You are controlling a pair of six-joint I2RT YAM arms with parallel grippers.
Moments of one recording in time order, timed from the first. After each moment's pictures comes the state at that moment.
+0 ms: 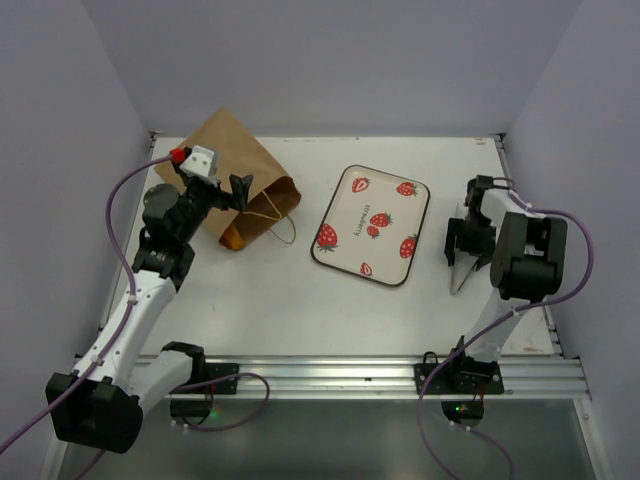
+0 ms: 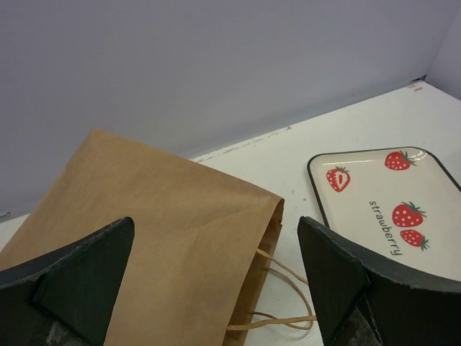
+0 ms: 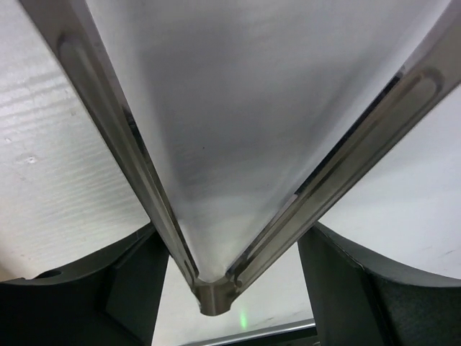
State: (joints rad) left arm -0.18 0.99 0.82 0.20 0.21 0.06; right arm -0.16 1.88 1.23 -0.90 0.12 0.16
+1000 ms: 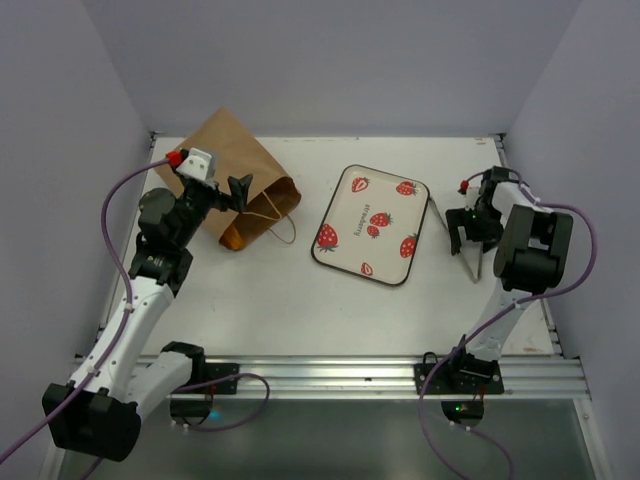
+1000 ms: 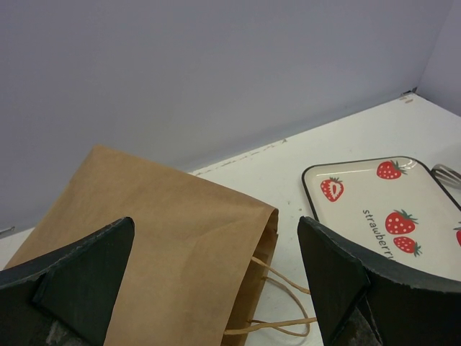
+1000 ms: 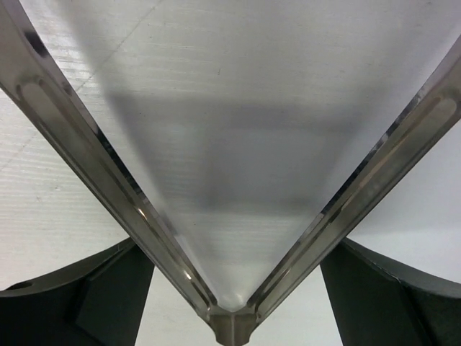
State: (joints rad) left arm -0.19 0.94 0.82 0.20 0.21 0.07; right arm -0.24 1.97 1.35 -0.83 -0.02 -0.31
